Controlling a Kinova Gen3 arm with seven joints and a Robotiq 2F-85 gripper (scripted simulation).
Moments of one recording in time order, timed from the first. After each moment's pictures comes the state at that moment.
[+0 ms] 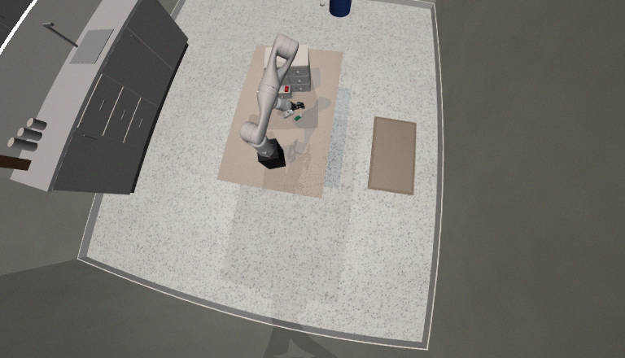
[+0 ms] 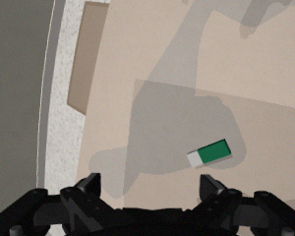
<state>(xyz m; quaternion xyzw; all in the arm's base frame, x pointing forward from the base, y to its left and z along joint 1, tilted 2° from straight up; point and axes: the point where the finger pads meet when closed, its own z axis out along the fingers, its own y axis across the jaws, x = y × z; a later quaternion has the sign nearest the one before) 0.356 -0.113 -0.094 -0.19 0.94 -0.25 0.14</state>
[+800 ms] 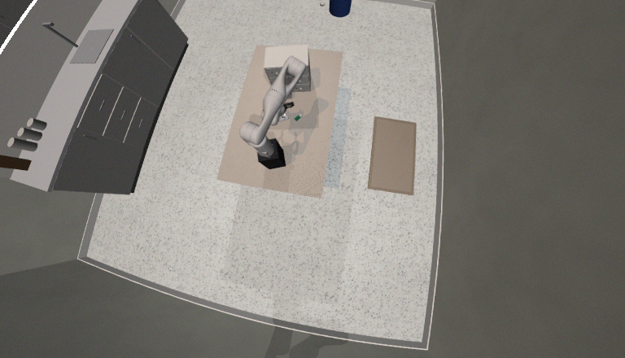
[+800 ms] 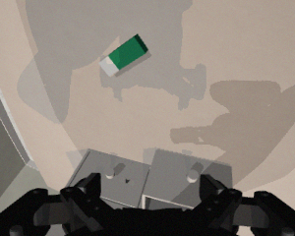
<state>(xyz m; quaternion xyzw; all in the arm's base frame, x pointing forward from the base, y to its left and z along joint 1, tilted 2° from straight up) 0.396 -0.007 -0.119 -0.17 0.91 -0.09 0.38</state>
